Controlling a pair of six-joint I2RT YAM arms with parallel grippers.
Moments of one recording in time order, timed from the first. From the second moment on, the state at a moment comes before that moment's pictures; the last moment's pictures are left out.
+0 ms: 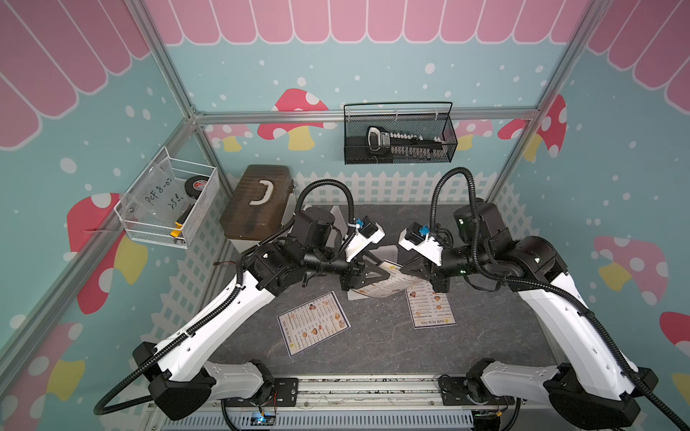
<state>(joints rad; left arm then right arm) -0.75 1.30 1.51 -0.73 0.69 0.03 0.61 1.23 1.68 -1.23 -0.53 -0.44</state>
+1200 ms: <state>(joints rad) -0.66 1.17 1.44 -0.54 0.59 -0.05 0.34 1.04 1.38 -0.68 -0.65 -0.12</state>
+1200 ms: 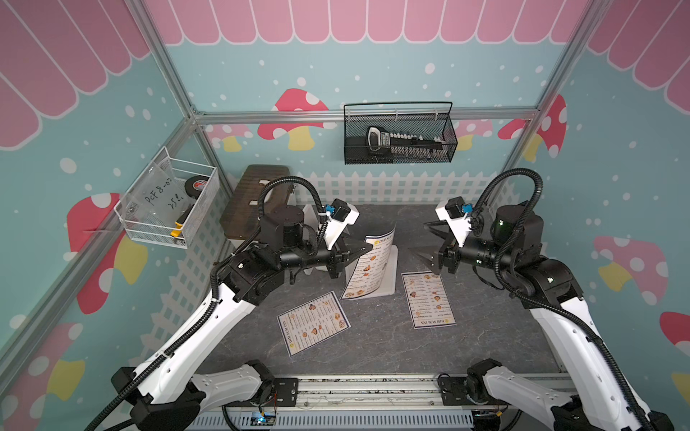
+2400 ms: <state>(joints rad) -0.66 1.16 1.63 -0.56 0.74 -0.05 0.32 1.13 1.11 0.30 -1.16 0.48</state>
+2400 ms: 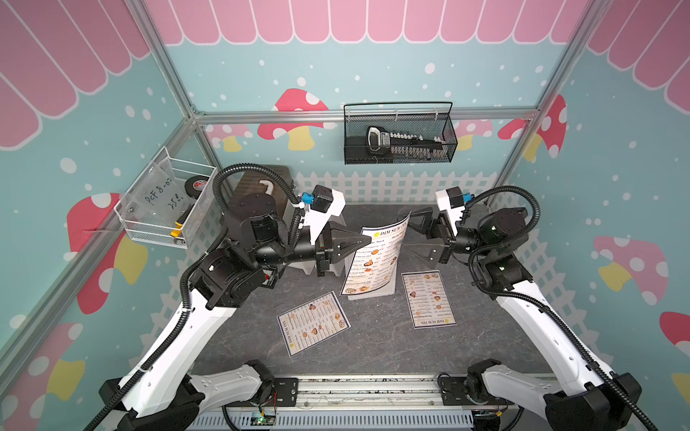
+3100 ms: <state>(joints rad) -0.60 1.21 1.60 -0.48 0.60 -0.09 0.33 1.08 1.05 0.36 -1.12 0.52</state>
